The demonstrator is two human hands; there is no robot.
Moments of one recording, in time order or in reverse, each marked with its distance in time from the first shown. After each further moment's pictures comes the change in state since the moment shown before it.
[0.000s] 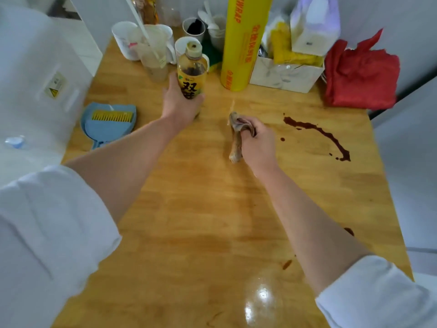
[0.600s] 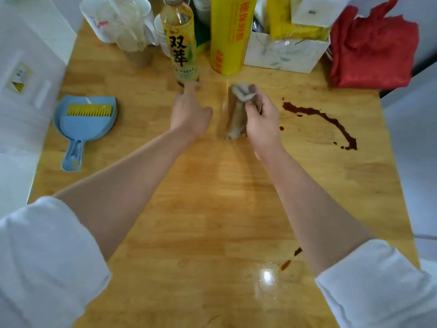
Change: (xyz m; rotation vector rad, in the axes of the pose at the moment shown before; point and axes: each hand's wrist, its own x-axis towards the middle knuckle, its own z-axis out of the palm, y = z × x) left_hand -0.025 0.007 0.055 0.262 -0.119 -0.076; right_hand 0.048 0.022 -0.008 0.187 0.035 0.028
